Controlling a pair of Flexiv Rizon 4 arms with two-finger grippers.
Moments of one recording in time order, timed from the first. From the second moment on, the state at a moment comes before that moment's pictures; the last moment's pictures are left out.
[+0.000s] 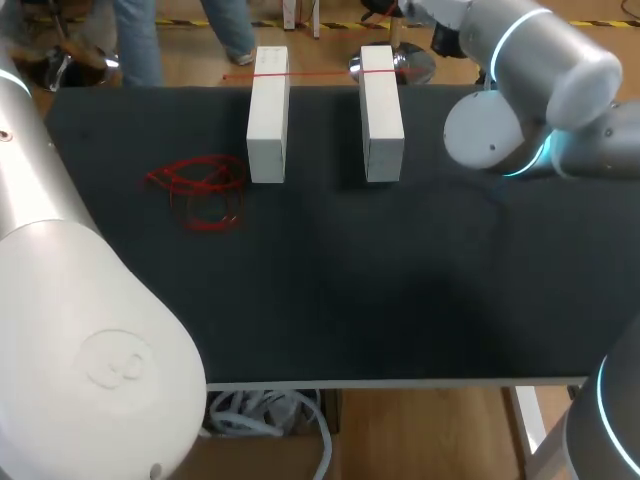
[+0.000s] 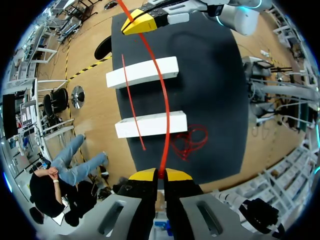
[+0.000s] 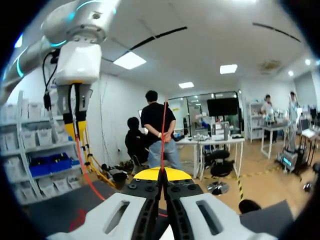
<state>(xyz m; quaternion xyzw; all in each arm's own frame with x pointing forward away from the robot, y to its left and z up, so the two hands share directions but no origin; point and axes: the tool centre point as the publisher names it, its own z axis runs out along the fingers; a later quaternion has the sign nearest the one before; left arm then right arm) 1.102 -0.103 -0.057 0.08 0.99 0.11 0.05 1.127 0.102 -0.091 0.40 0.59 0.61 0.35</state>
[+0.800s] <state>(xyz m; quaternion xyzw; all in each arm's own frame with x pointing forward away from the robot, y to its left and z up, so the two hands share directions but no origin) 1.102 -0.103 -0.057 0.08 0.99 0.11 0.05 1.132 0.123 -0.091 0.29 0.62 0.59 0.43</state>
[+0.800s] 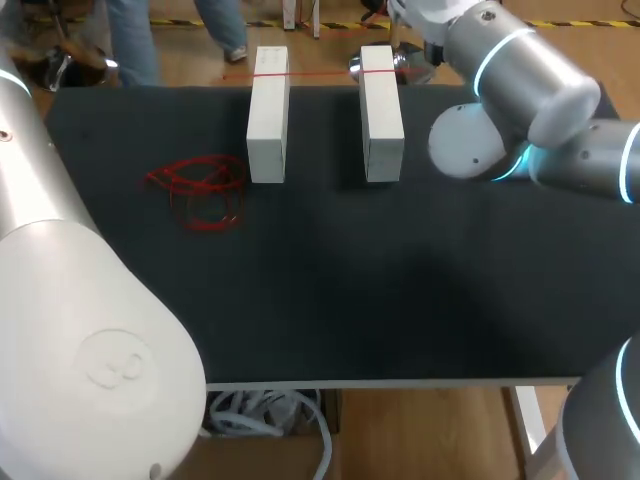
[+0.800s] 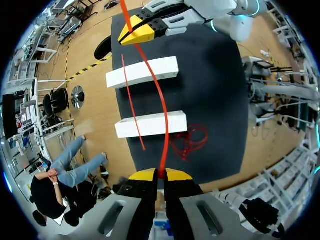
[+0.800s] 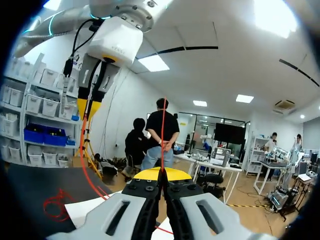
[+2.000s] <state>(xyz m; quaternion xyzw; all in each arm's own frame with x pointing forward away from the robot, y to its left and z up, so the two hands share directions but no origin) 1.102 -0.104 -0.056 0.08 0.99 0.12 0.05 1.147 0.109 -0.067 0.08 0.64 0.42 0.64</state>
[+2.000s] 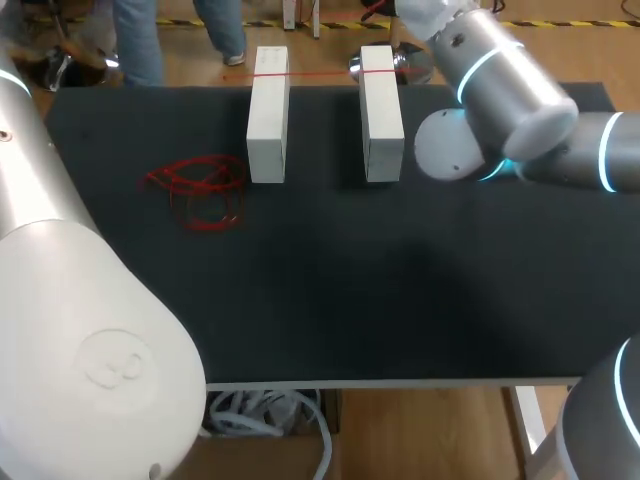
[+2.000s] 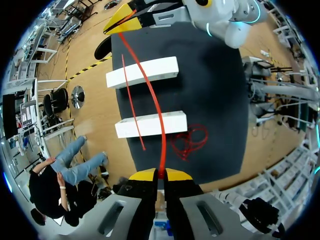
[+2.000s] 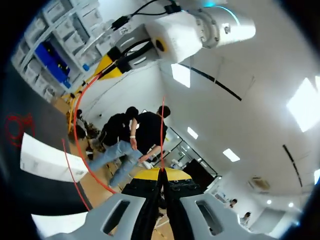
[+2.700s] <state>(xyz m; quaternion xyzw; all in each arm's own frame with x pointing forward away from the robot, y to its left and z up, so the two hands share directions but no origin) 1.102 -0.104 -0.056 0.08 0.99 0.11 0.05 1.136 0.142 -0.061 0.15 0.63 0.37 0.67</state>
